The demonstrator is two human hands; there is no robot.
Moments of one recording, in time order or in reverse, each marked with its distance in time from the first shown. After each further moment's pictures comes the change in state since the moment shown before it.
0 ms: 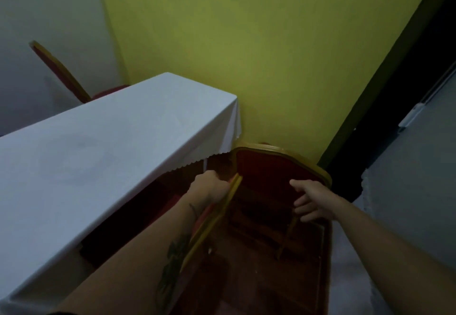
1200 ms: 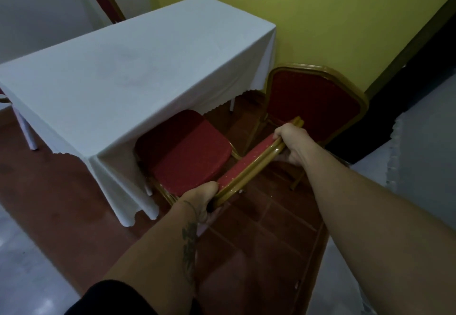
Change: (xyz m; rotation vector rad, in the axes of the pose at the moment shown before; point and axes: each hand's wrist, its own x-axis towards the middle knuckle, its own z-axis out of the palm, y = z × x) left_hand -0.153 -0.207 0.103 -0.754 -0.203 -0.714; right_hand -0.090 0.043 0.168 0.343 0.045 -0.021
